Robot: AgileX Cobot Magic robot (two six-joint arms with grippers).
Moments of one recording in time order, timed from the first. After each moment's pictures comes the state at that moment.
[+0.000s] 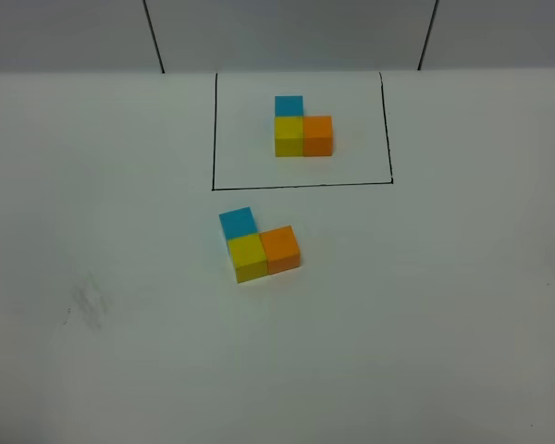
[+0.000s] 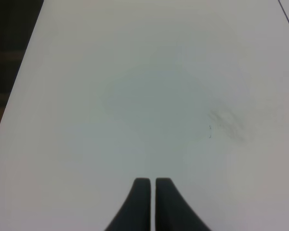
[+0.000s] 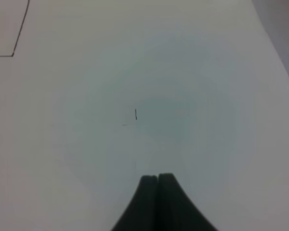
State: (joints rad) left arm 0.00 -0.01 -0.51 0.11 1.06 0.05; right arm -0.08 0.00 -0.50 -0.07 1.07 -0.03
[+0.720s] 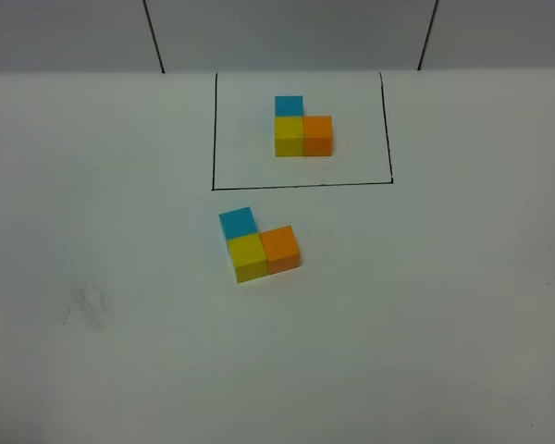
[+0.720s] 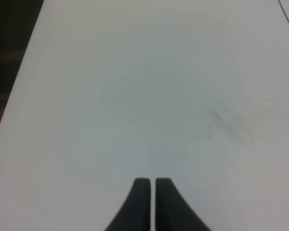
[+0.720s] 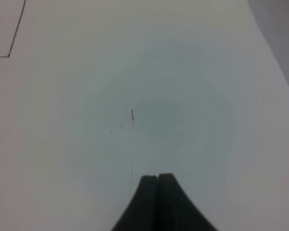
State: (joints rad) left arm 0.00 -0.01 -0.51 0.11 1.06 0.05; right arm -0.08 -0.01 -0.50 -0.08 1.07 -0.03
